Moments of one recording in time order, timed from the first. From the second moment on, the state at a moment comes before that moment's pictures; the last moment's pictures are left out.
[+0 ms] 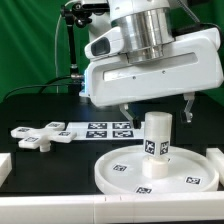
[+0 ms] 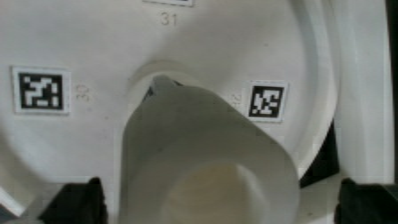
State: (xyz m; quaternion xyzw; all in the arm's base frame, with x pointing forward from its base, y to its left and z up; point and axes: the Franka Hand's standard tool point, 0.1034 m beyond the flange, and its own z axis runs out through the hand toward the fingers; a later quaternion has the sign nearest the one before) arm 0.566 0.046 0.091 -0.99 0.07 -0.05 0.08
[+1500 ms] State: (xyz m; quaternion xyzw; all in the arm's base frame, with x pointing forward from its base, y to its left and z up) arm 0.566 0.052 0.089 -0.87 -0.49 -0.05 -0.01
